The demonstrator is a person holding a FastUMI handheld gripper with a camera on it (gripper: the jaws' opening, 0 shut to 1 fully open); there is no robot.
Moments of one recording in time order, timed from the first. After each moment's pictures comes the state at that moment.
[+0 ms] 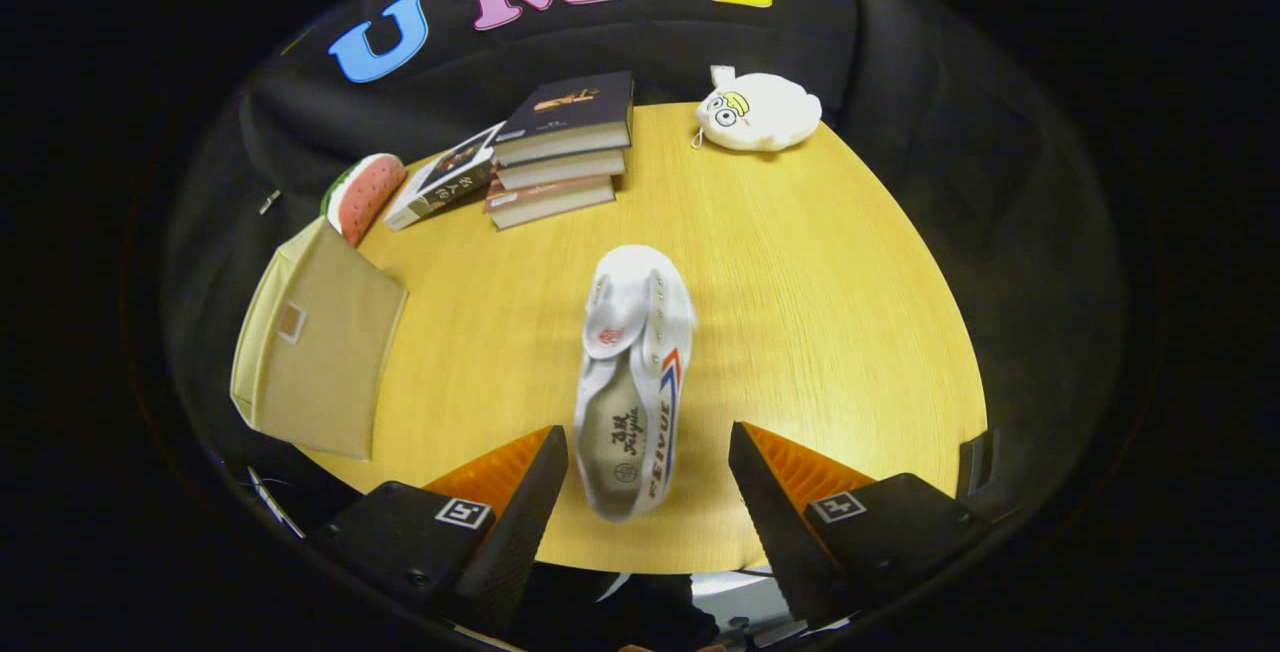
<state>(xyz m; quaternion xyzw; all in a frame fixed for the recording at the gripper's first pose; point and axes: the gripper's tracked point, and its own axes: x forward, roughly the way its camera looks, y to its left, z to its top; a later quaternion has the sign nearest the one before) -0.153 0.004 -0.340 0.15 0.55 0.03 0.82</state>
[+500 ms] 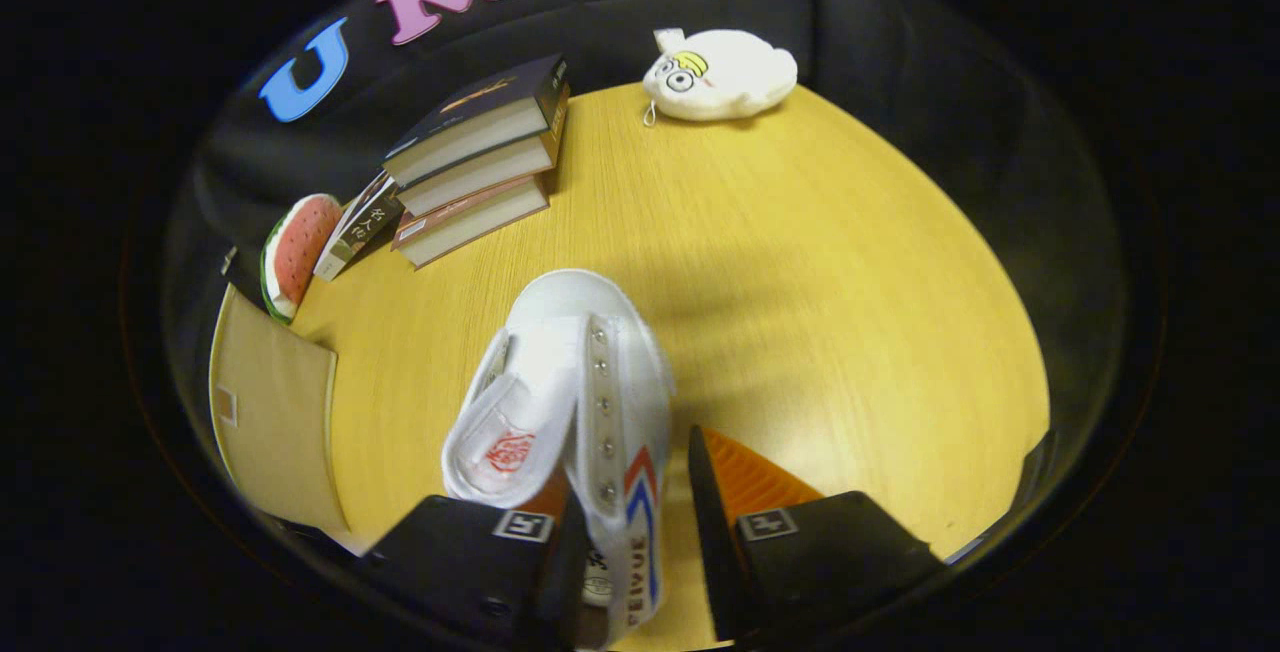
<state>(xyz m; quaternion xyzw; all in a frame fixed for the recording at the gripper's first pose) -0.094 0.014 -0.403 0.25 0.55 -0.03 0.80</state>
